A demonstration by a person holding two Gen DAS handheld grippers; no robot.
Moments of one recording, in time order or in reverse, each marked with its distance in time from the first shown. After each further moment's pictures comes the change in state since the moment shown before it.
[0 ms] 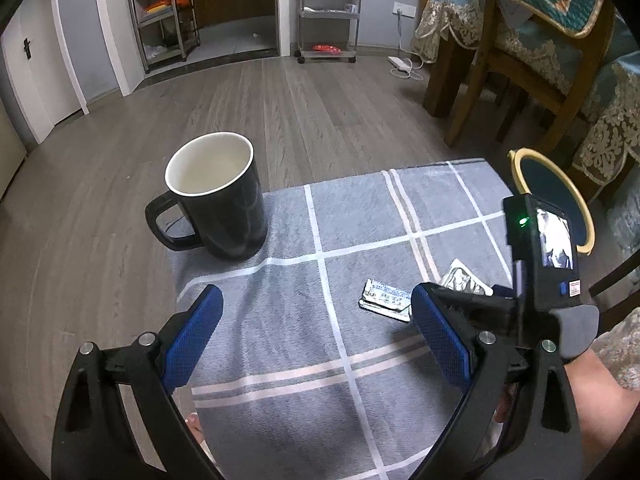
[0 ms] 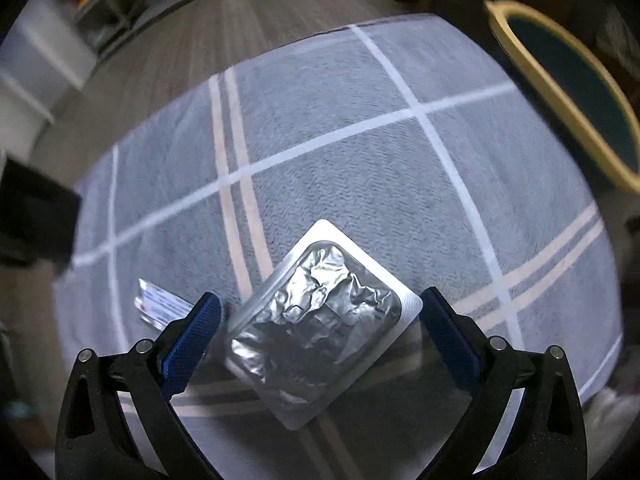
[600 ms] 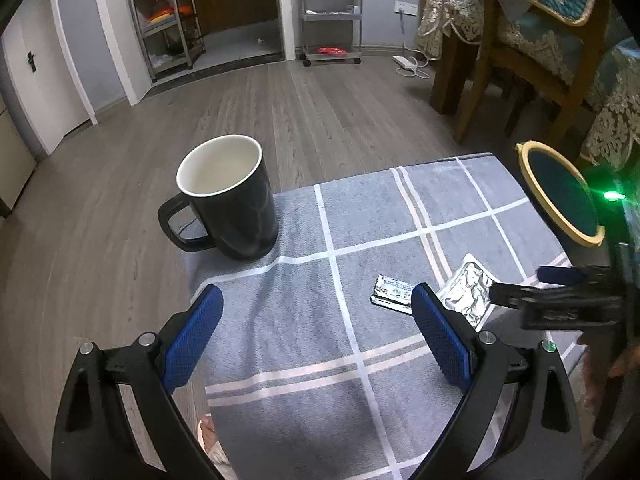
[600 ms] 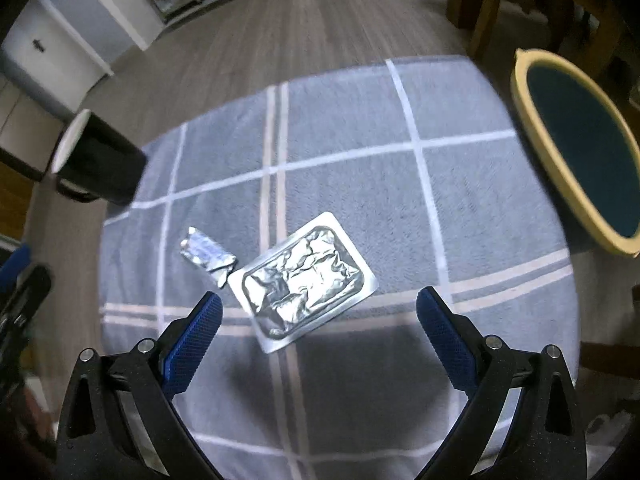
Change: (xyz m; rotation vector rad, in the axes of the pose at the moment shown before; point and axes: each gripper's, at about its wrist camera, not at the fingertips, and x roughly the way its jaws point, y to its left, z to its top) left arm -0.007 -0.002 -0.005 0.032 -0.018 0.043; right arm -0.044 -0.037 0.004 -0.098 0.038 0.183
